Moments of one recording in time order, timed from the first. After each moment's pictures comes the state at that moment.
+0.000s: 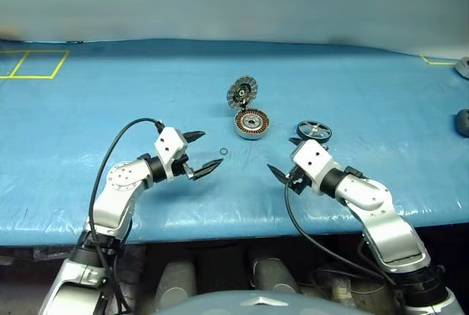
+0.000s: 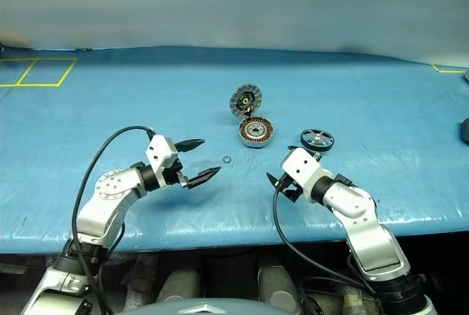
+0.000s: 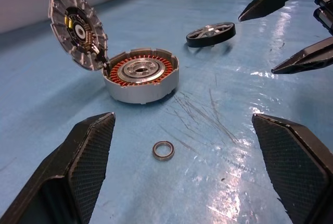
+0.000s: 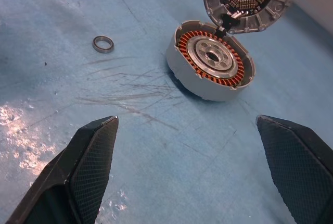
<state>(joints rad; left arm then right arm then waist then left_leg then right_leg) -0.22 0.44 -0.13 -0.04 -0.25 0.10 -0.82 -0.01 -0.55 0.13 -0.47 -0.01 0.44 0.54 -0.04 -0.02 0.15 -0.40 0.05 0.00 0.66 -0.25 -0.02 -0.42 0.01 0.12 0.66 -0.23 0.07</state>
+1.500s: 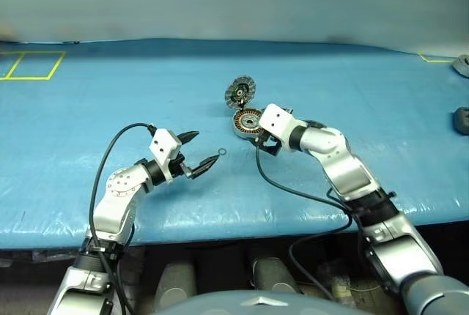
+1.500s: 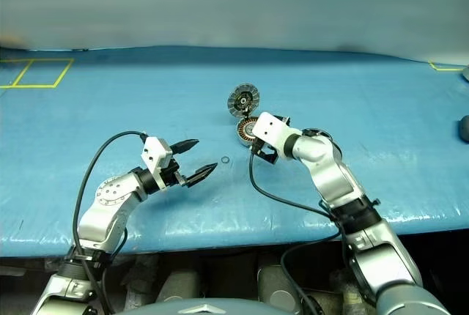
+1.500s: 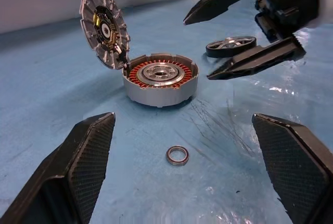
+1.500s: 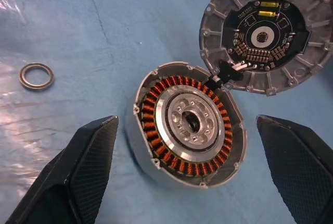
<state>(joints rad) -0.15 0.39 -0.08 -0.03 -0.28 0.10 -0.76 -0.62 -0.46 0.35 0.16 -0.14 0.34 0.65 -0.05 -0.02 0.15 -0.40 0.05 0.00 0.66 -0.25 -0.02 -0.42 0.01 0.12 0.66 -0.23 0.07</state>
